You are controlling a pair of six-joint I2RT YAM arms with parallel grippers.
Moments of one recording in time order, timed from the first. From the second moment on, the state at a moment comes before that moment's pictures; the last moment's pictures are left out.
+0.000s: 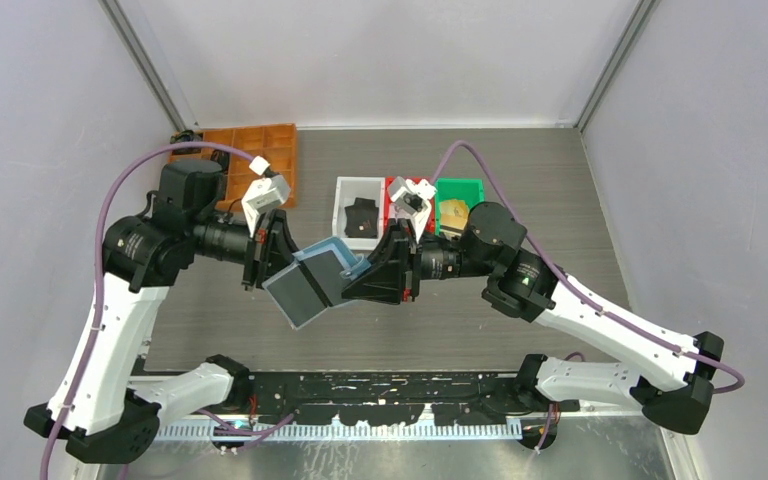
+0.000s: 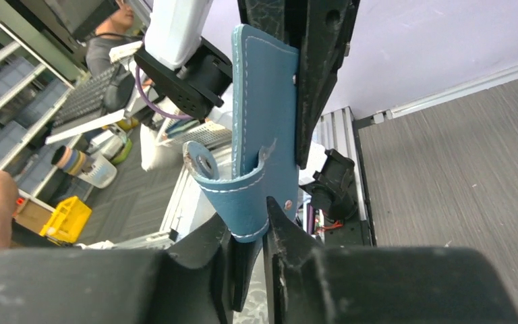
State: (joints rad) left arm -0.44 1.06 1.57 -1.18 1.18 0.16; right arm 1.01 1.05 1.12 0.06 -0.63 0.58
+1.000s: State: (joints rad) left arm -0.44 0.92 1.50 -1.19 1.10 0.24; right arm 1.01 0.96 1.33 -0.30 -0.55 0.39
